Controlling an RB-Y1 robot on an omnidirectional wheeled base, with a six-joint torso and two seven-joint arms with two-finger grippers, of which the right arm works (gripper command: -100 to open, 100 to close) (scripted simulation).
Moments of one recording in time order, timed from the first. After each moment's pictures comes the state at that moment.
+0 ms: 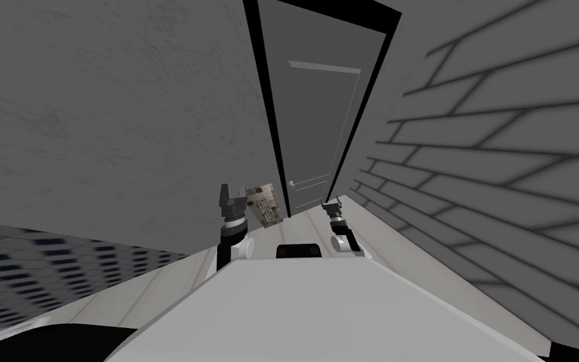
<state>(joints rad) 0.22 -0.27 0.25 -1.43 -0.50 -0.71 -0.90</state>
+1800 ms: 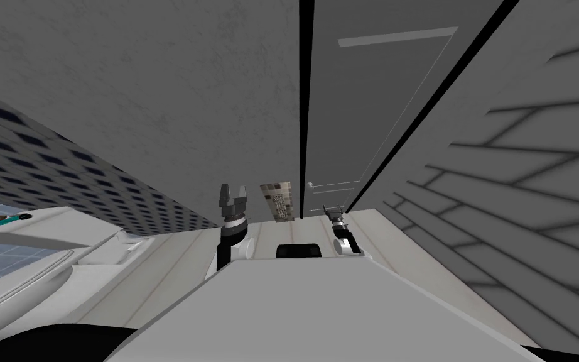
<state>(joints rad) 0.11 -0.34 0.35 -1.09 -0.66 -0.80 -1.18</state>
